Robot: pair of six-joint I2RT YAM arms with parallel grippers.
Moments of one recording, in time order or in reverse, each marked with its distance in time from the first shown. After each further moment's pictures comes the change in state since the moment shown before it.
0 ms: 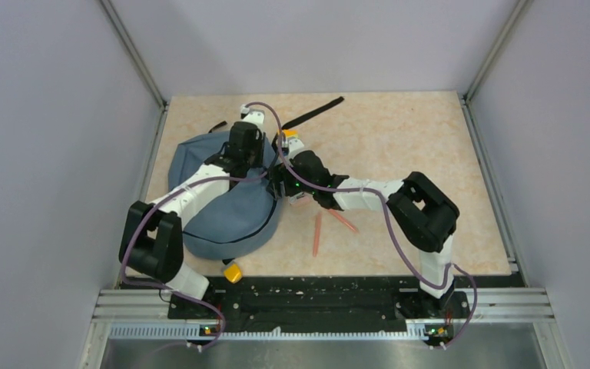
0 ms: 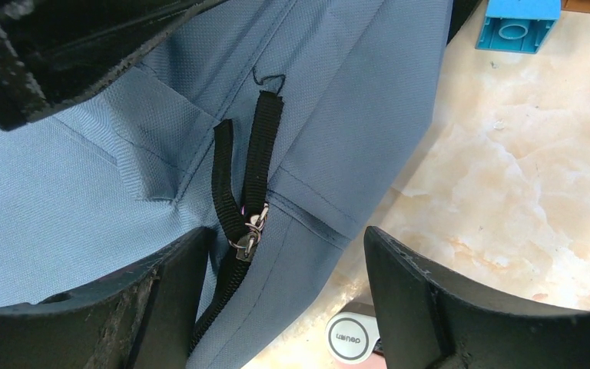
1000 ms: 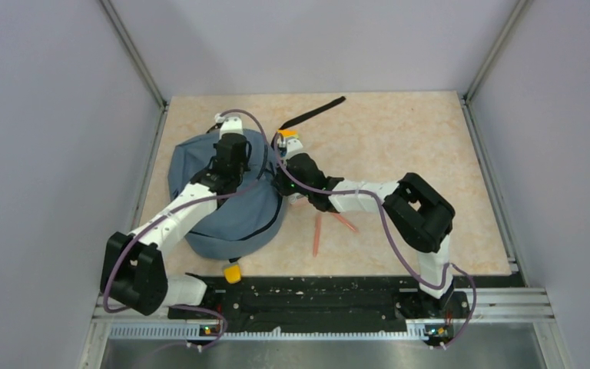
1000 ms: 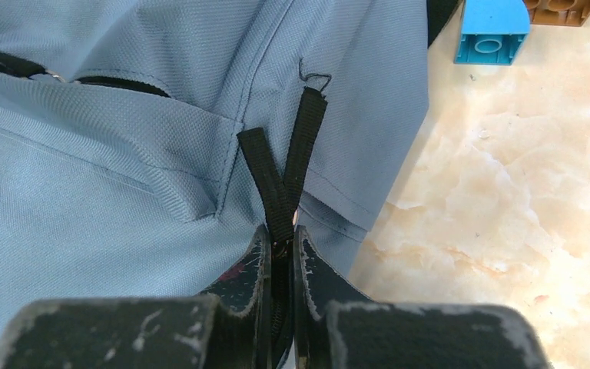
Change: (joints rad) left arm -0.012 -0.192 -0.125 0.006 -0.248 -0.139; right arm 0.024 0.023 0.024 0.013 0.125 0.034
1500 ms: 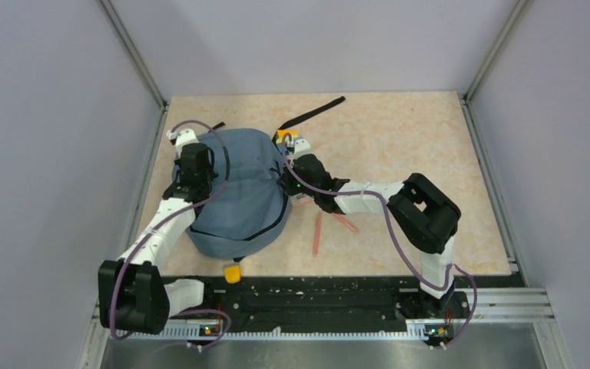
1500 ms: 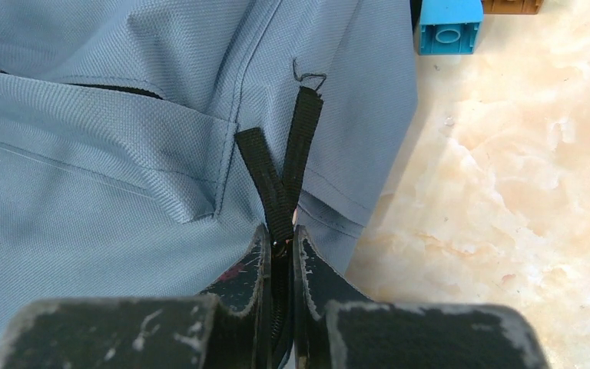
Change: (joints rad) left arm 0.273 -0.141 -0.158 0.007 0.055 -0.105; right arm -0.024 -0.034 -0.072 0.048 0.016 0.018
